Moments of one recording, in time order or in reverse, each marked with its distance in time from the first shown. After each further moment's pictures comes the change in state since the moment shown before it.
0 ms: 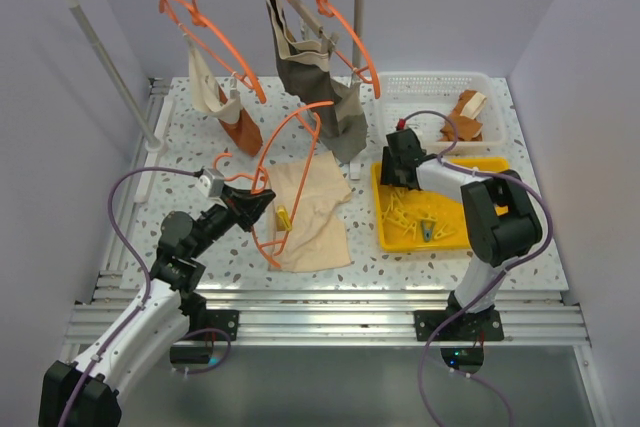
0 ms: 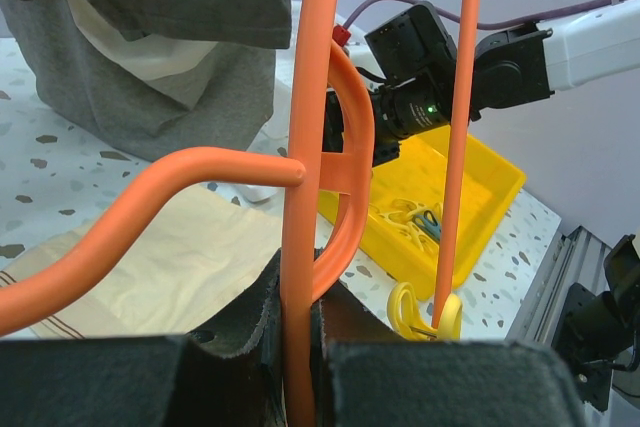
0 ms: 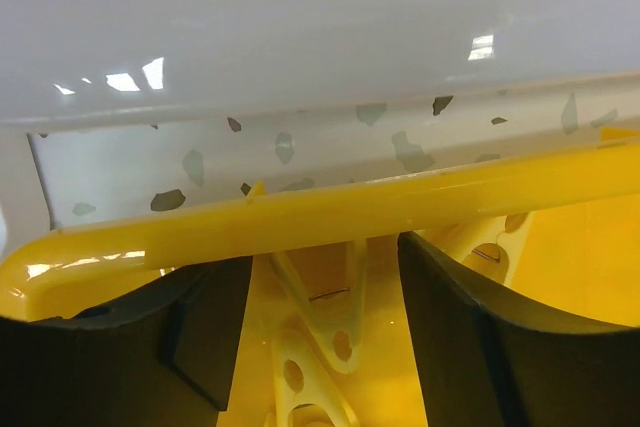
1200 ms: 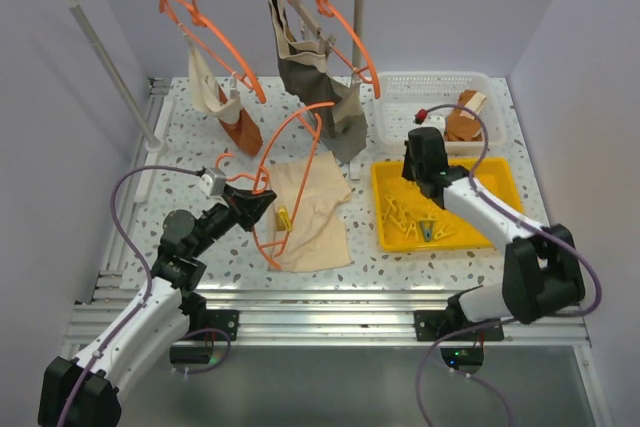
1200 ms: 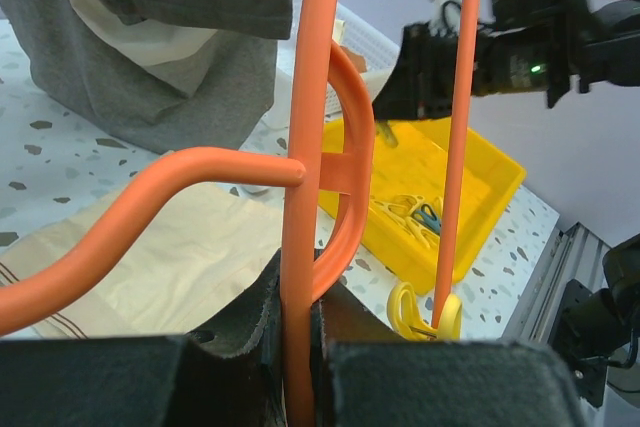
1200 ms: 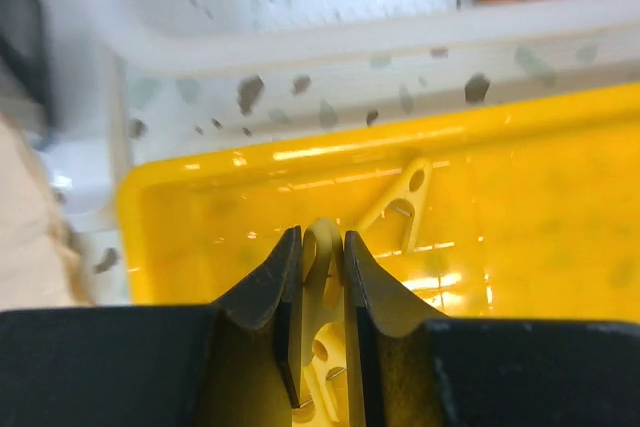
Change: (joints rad) left arm 0.000 0.019 0.000 0.001 0.002 -0.006; right arm 0.000 -0.299 -0.111 -0.002 0.047 -0.037
